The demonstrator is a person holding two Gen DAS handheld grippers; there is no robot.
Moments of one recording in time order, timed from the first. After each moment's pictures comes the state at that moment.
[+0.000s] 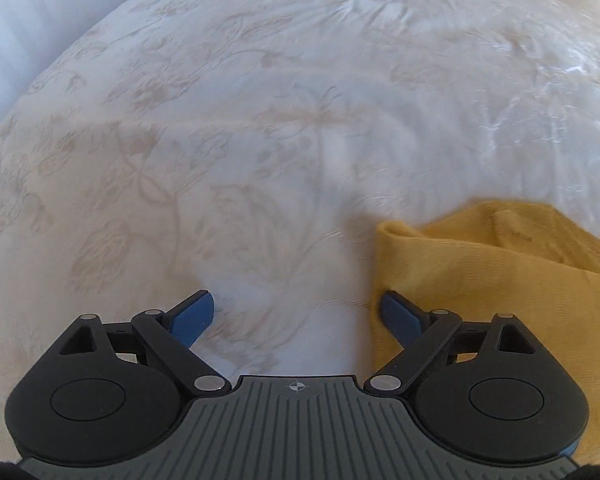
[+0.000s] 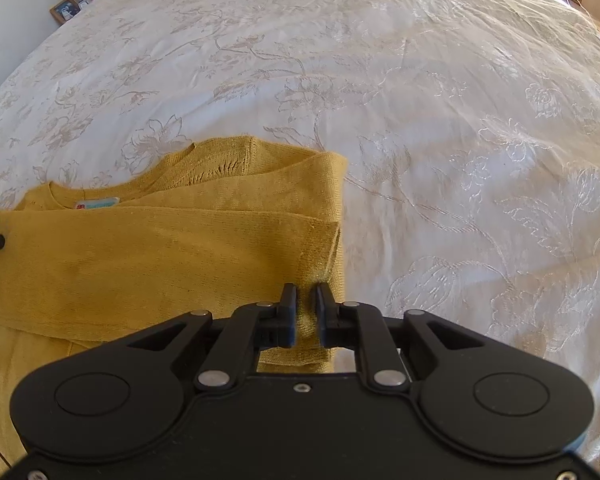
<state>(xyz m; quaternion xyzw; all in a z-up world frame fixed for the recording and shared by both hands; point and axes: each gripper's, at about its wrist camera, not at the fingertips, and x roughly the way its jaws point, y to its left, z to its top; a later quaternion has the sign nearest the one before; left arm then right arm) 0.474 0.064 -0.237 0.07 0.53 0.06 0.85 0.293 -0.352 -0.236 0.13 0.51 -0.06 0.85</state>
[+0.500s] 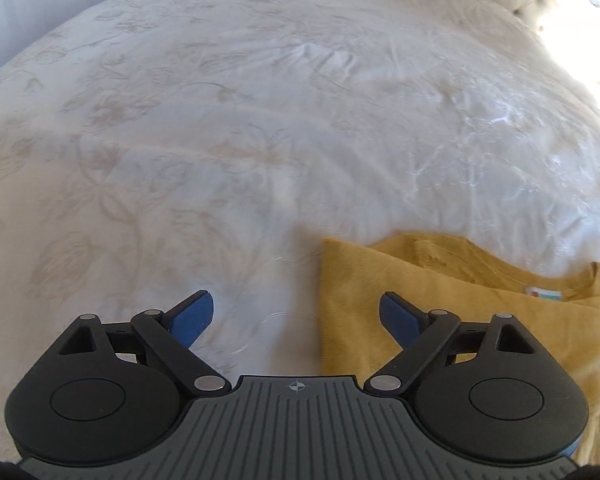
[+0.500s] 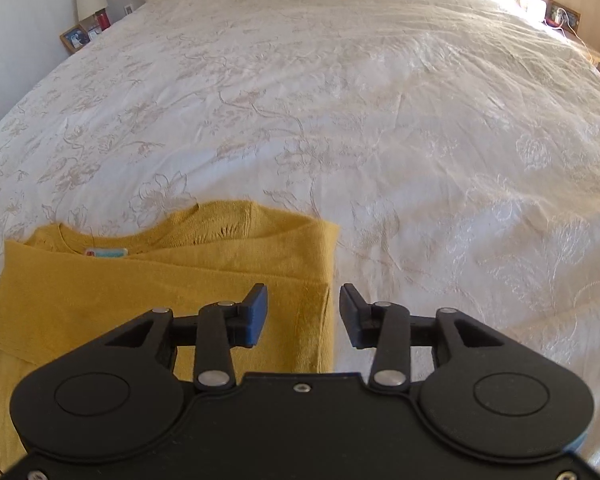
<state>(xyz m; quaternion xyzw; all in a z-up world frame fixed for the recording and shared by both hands) 0.464 0.067 -0.212 0.00 0.49 -0.08 0.87 0.305 -0.358 -0.205 0.12 0.45 -0.05 0.88</state>
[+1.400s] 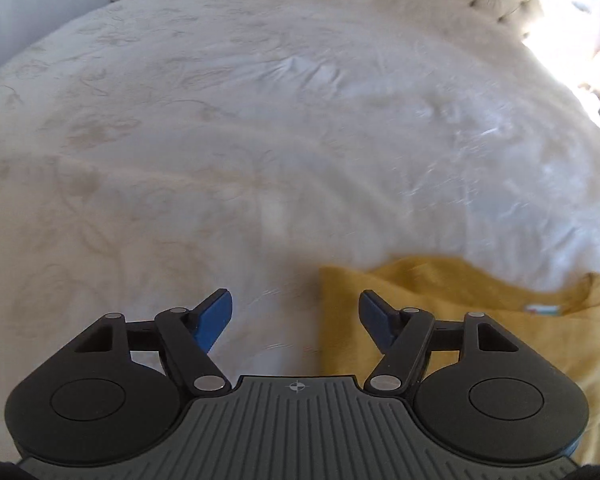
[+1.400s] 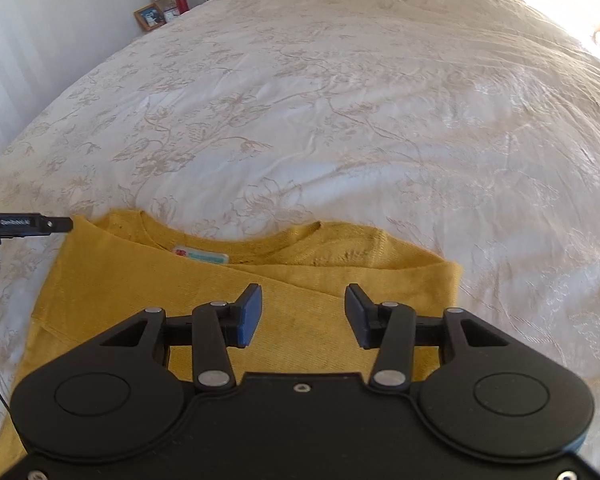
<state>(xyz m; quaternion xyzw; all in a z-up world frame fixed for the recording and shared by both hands) 0.477 0.067 -0.213 0.01 0.47 -0.08 0.88 0.337 -0.289 -0.195 0.08 0.44 0.06 0.89</state>
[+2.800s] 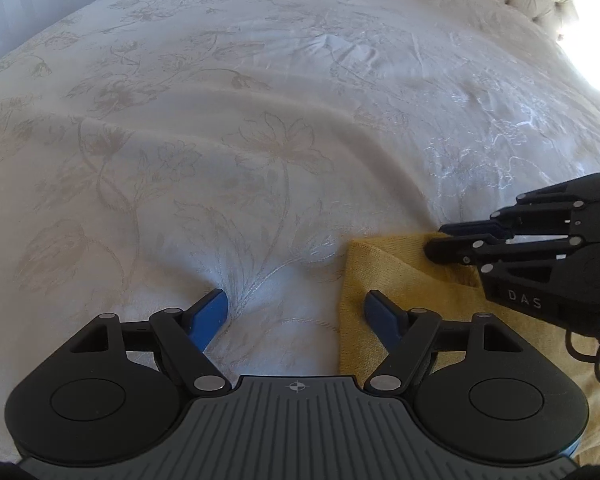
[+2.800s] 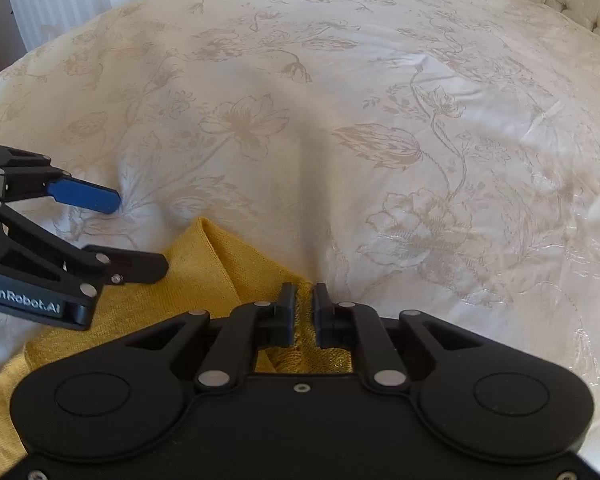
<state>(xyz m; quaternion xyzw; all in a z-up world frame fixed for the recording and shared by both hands) 0.472 0.073 -0.232 -0.01 0.48 -0.04 0.87 0.479 -0.085 -0.249 -0.13 0.43 0.32 0.84</state>
